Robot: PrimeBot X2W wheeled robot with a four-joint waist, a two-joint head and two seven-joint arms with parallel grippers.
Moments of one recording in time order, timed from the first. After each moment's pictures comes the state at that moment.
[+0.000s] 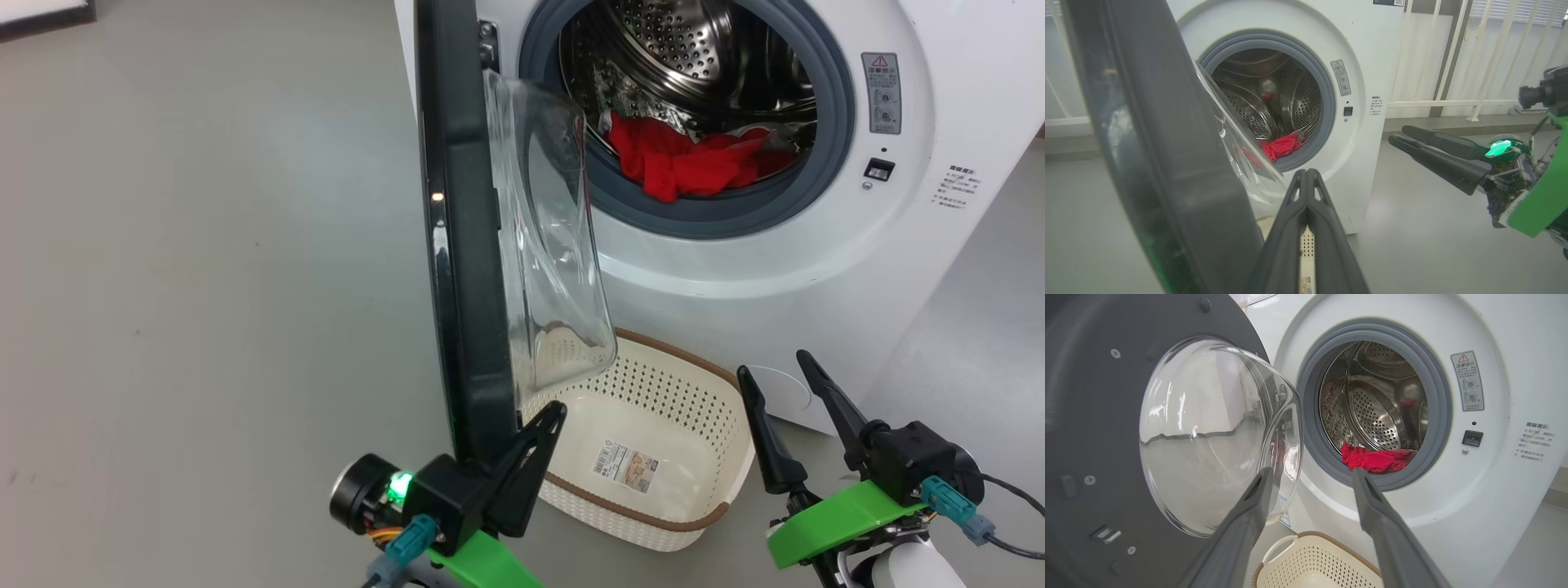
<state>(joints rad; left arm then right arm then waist) -0.27 0.06 -0.55 0.11 -0.25 -0.03 -0.07 -0.10 -0.05 0.07 0.25 0.23 0.13 -0.26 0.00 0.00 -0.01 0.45</state>
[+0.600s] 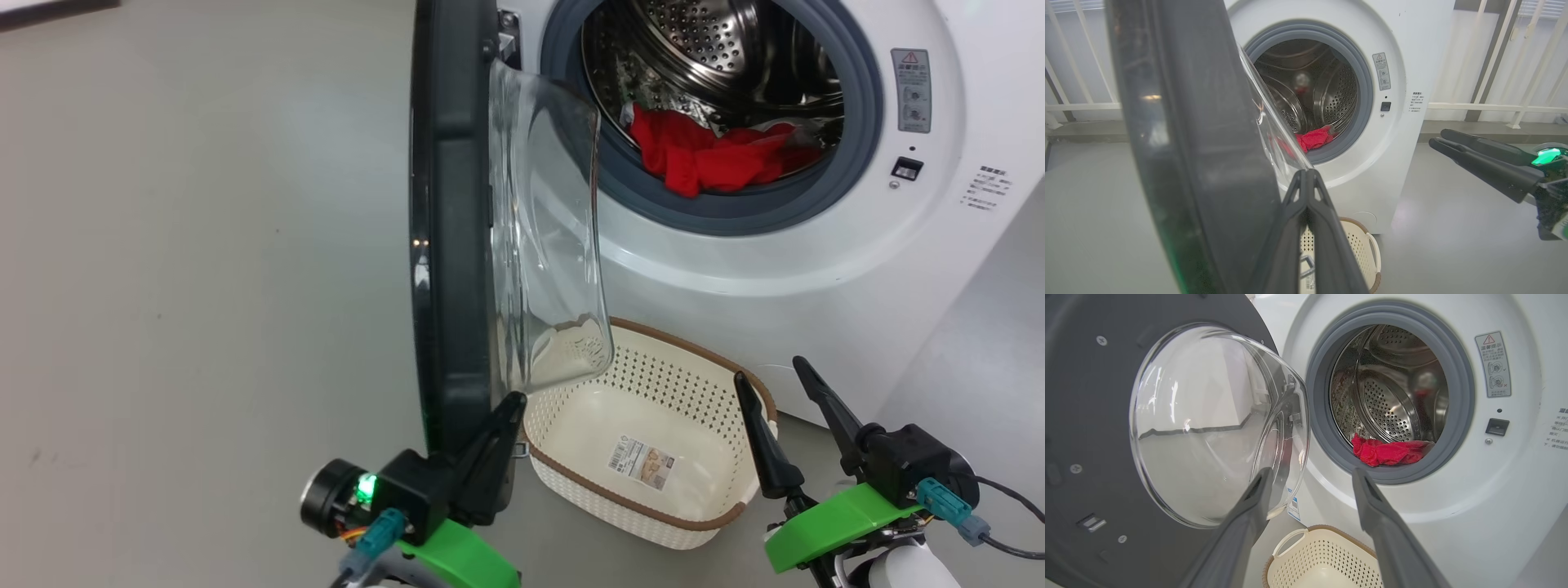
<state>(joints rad) -0.27 0.06 -0.50 0.20 -0.25 0.04 -0.13 -0.10 -0.05 0.08 0.27 0.24 0.13 -0.26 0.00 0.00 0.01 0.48</state>
